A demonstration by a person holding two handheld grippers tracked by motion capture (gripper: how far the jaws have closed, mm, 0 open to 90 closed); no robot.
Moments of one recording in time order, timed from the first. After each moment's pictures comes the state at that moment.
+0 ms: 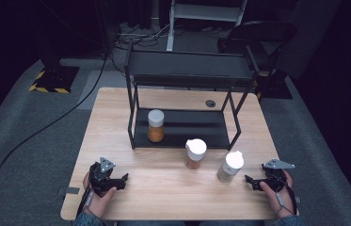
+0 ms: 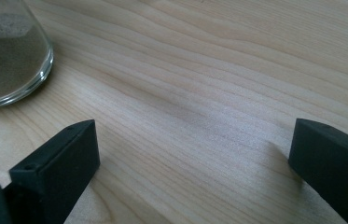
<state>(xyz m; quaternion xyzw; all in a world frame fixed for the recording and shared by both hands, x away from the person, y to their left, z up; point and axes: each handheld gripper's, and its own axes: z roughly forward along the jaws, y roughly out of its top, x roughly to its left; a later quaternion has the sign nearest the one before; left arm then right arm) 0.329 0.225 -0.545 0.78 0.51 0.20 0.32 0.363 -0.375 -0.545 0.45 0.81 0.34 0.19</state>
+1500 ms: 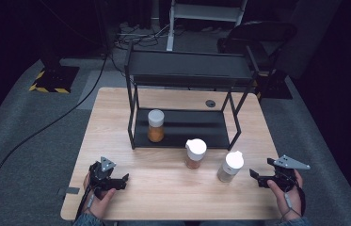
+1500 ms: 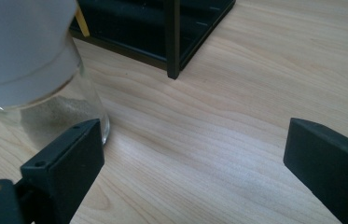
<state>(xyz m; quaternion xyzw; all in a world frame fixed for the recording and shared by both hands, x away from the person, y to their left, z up) 0.331 0.224 -0.545 0.78 0.50 0.20 0.32 0.343 -0.371 -0.491 0.44 0.77 0.40 0.22</state>
